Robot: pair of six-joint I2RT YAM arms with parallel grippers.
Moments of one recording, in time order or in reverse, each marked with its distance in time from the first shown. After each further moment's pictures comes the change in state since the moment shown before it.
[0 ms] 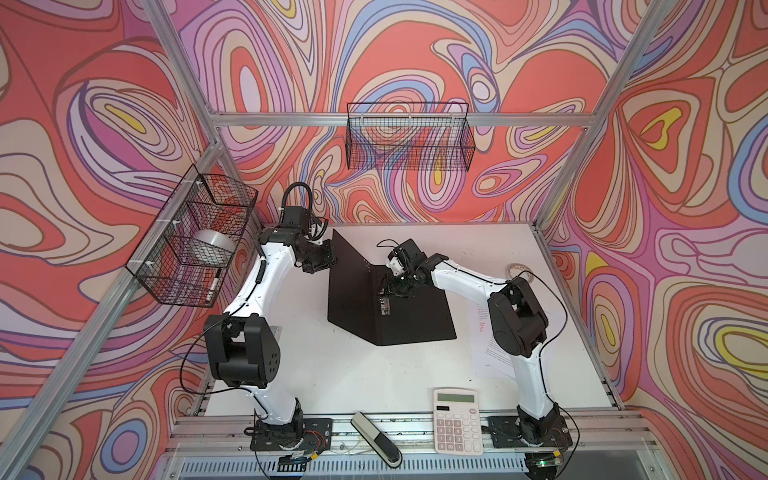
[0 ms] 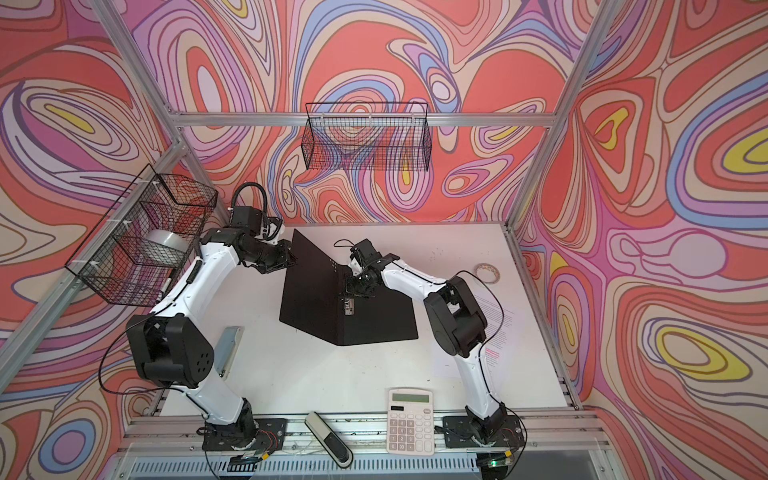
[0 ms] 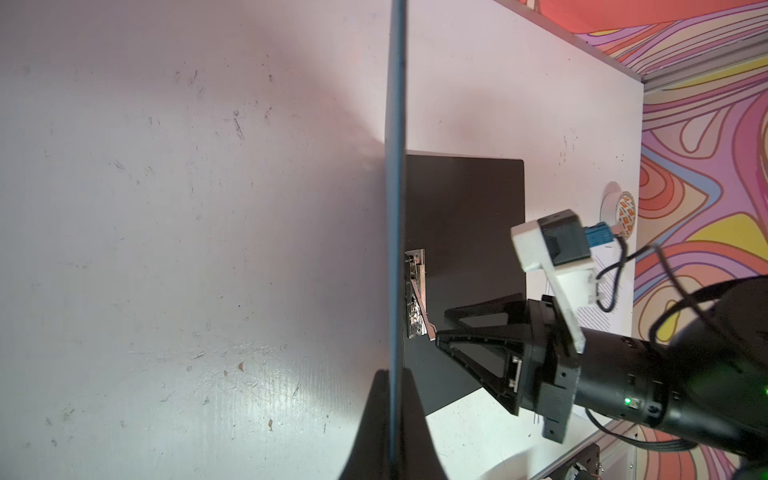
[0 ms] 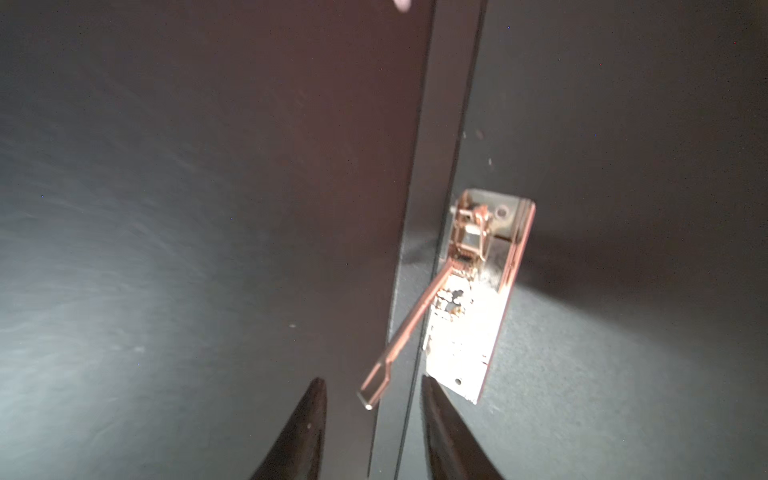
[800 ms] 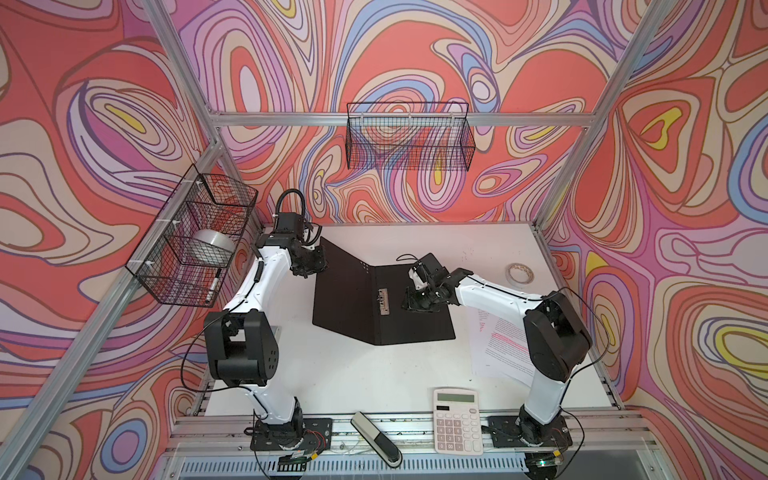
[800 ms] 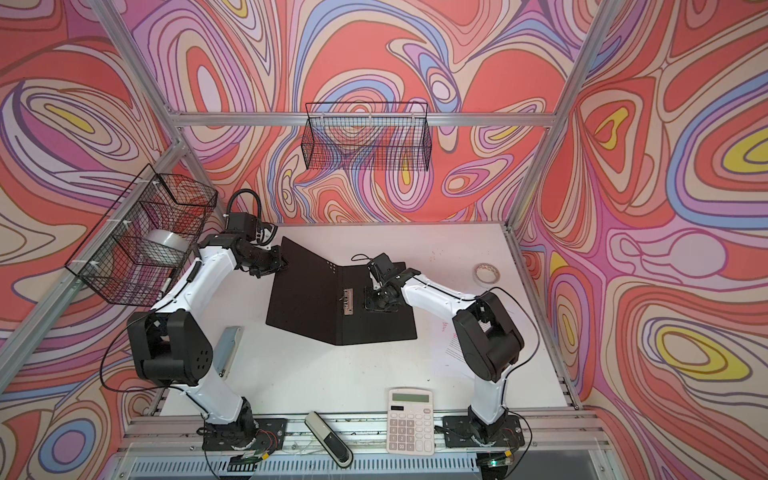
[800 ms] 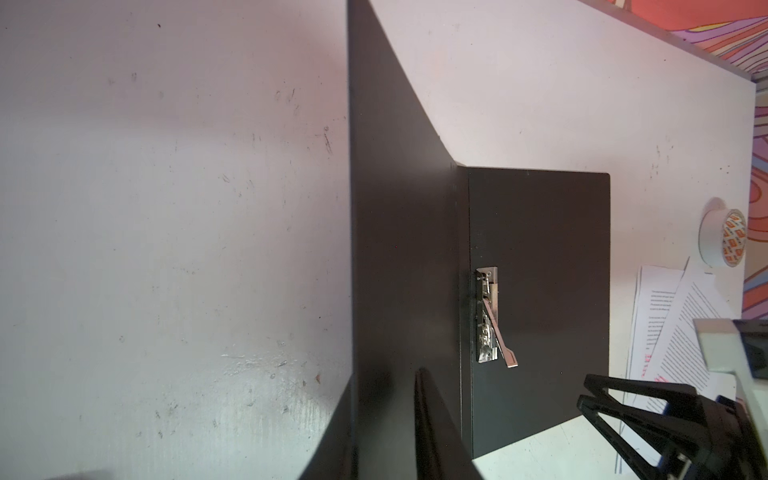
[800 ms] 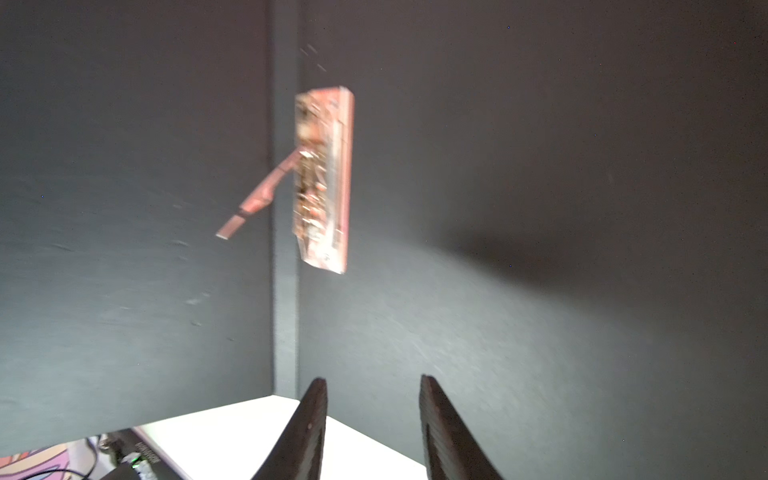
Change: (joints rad) left arm 0.052 0.013 -0.079 0.066 -0.118 0.082; right arm -0.002 -0.299 -0.412 0.014 0.212 0.012
